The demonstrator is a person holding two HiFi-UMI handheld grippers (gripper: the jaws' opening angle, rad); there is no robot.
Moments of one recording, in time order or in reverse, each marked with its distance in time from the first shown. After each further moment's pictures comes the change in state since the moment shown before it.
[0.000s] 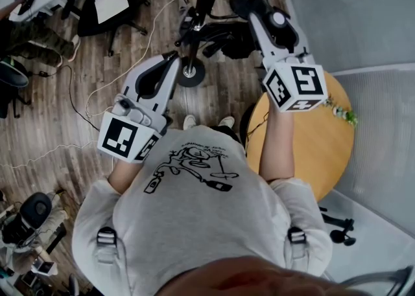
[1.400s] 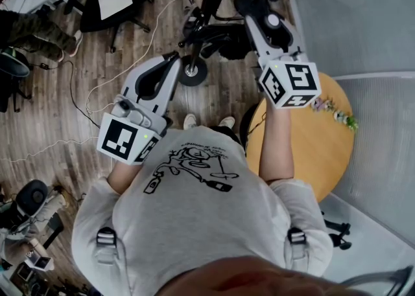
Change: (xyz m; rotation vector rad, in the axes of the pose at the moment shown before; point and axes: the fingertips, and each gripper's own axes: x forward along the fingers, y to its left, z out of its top) left arm 0.000 0.009 -0.004 0.005 0.007 0.022; right arm 0.024 0.005 -0.031 0.023 0.041 0.038
